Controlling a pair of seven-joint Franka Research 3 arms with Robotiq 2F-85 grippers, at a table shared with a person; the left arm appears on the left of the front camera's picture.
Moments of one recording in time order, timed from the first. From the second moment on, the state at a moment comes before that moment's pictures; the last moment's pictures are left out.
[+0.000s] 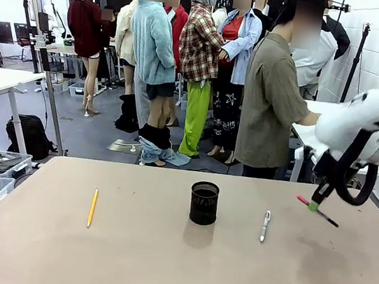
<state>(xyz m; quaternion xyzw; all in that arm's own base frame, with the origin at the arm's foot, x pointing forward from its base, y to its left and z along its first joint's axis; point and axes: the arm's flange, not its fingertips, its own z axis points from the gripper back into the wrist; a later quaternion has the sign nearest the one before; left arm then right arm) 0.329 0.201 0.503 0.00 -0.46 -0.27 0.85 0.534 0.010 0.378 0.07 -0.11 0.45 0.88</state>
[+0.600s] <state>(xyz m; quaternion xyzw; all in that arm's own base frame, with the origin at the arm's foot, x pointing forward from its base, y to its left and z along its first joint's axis) 0.330 0.201 0.503 0.00 -0.46 -0.27 0.85 0.513 0.109 0.460 0.29 -0.41 0.61 0.61</state>
